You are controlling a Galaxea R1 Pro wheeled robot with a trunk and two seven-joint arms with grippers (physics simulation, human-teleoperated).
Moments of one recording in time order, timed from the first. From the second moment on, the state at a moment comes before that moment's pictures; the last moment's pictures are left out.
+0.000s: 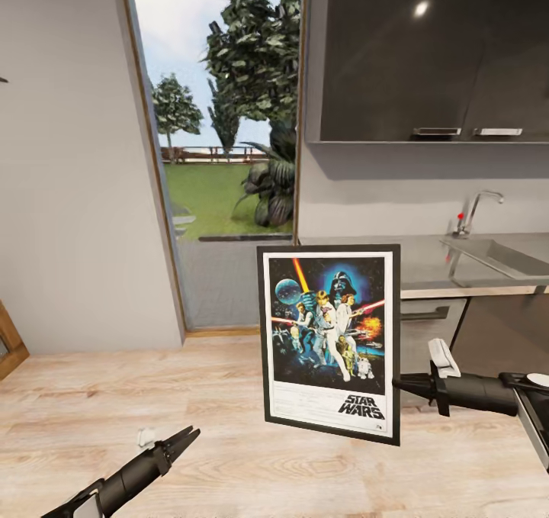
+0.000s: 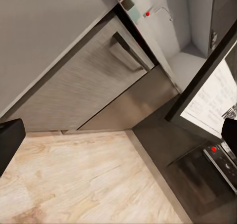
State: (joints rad) left arm -0.56 0.21 0.30 -0.03 0.30 -0.15 -1.40; right arm -0.44 -0.41 -0.24 -1.16 -0.01 0.38 1.53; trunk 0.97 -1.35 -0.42
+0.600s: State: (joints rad) left arm -0.56 0.21 0.30 -0.03 0.30 -0.15 -1.40; right arm -0.44 -0.41 -0.24 -1.16 -0.01 0.38 1.53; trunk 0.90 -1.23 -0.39
